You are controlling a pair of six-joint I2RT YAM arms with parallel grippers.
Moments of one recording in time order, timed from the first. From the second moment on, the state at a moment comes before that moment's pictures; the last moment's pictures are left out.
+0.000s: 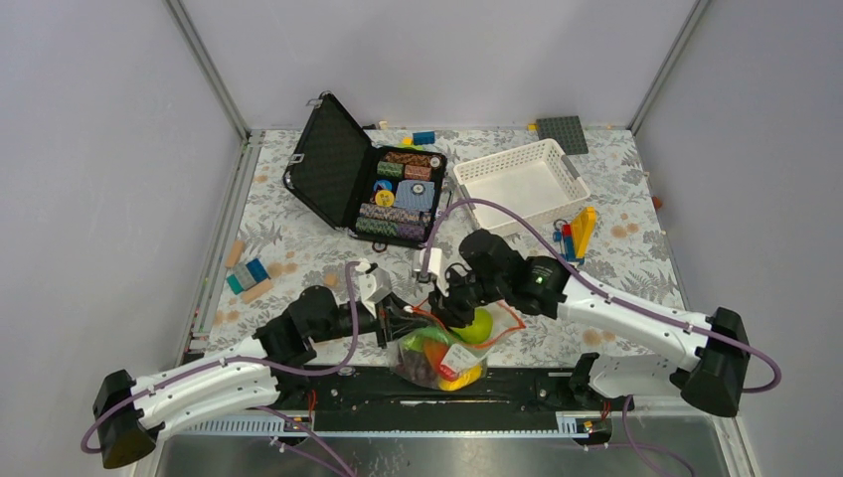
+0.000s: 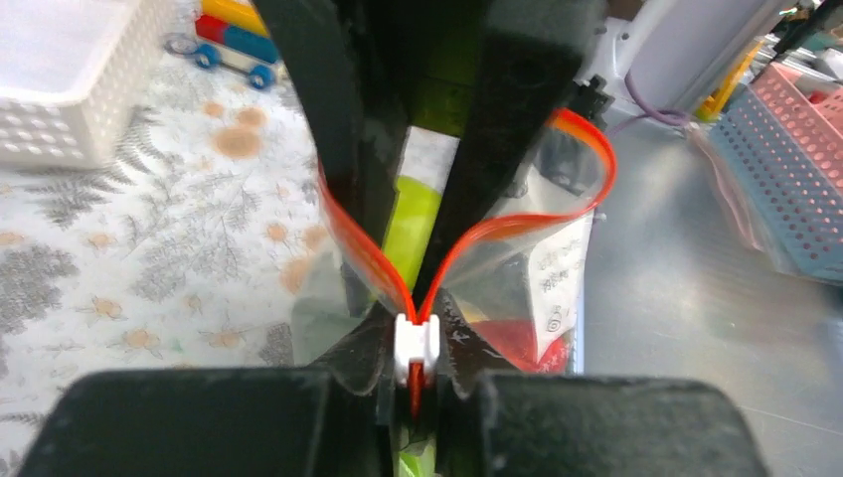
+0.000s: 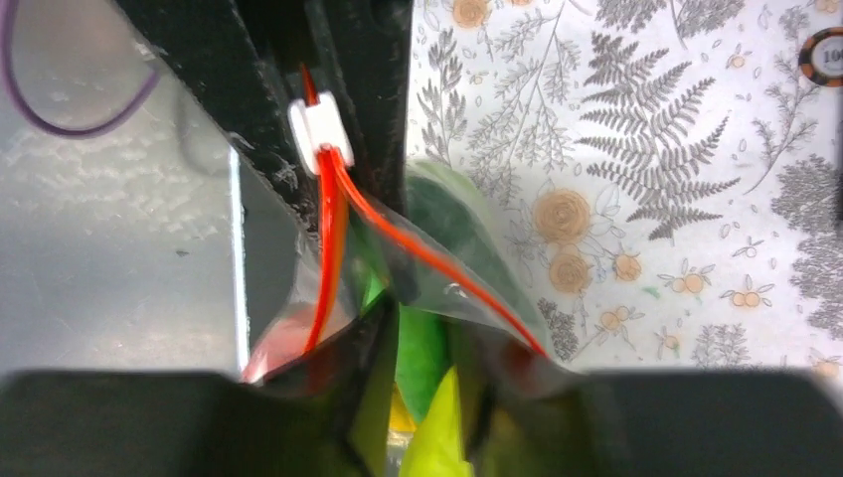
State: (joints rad) left arm -1.02 0.62 0.34 0.25 0.31 -0.25; right arm 1.03 1.22 0.98 -0.48 -0.53 -0.16
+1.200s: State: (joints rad) left arm -1.01 0.63 0.40 0.16 0.32 -0.21; right arm 1.05 1.20 1.13 -0.67 -0.45 -0.42
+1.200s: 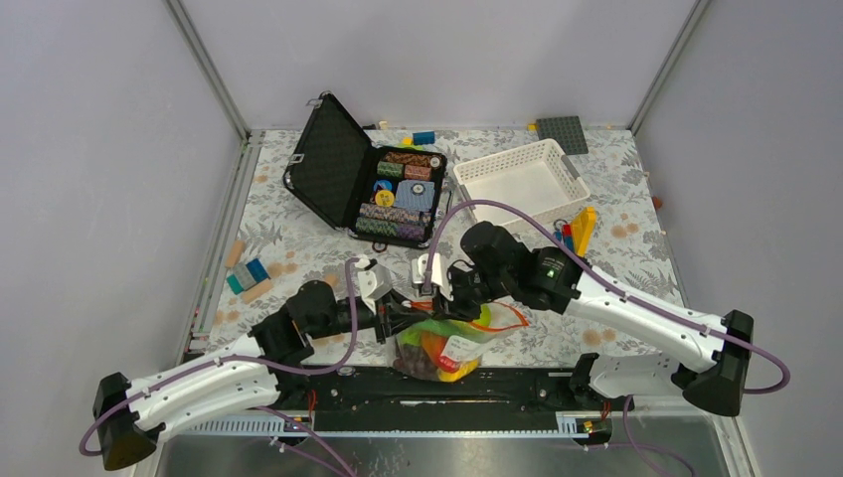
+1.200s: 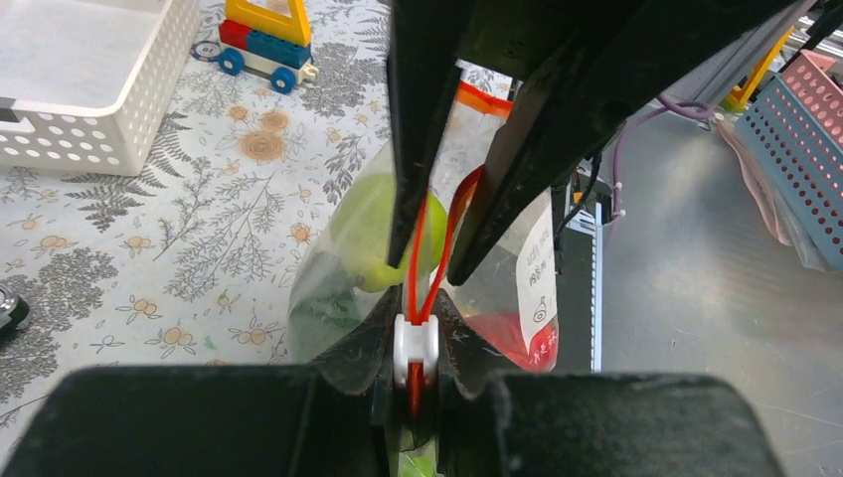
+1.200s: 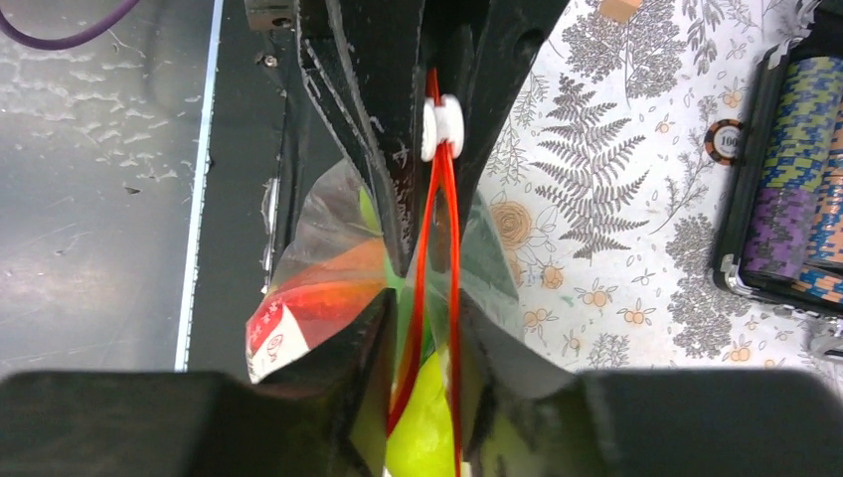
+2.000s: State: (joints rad) left arm -1.01 0.50 0.27 0.30 0.27 -0.20; right arm 1.05 1.08 1.02 -0.60 -0.44 -0.35
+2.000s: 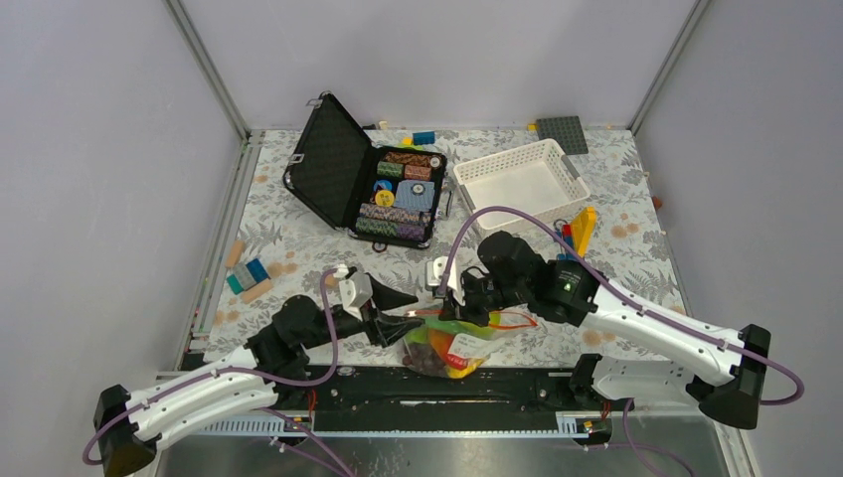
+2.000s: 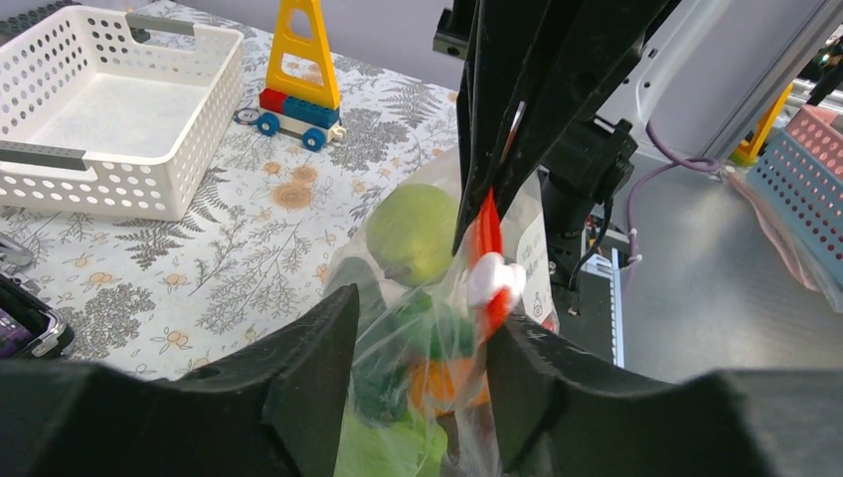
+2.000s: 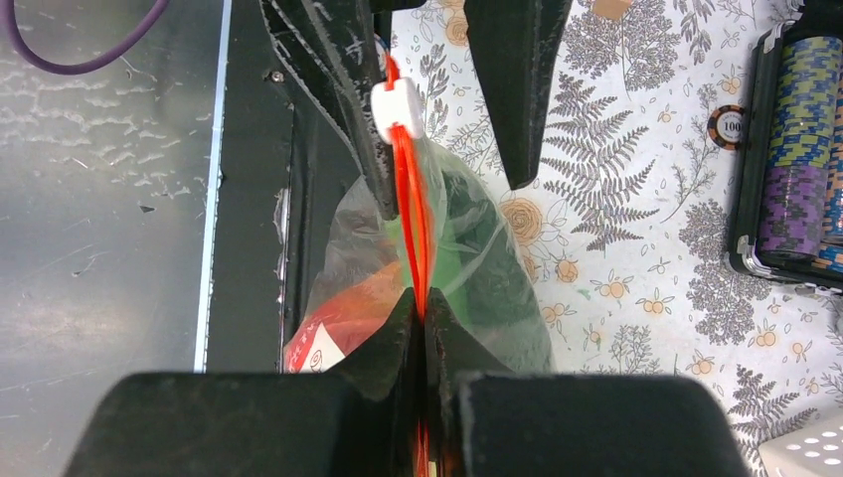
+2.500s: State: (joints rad) left arm -1.01 0.51 0.25 0.41 0.26 -0.24; right arm 1.05 1.05 0.96 -0.49 -0.38 -0.24
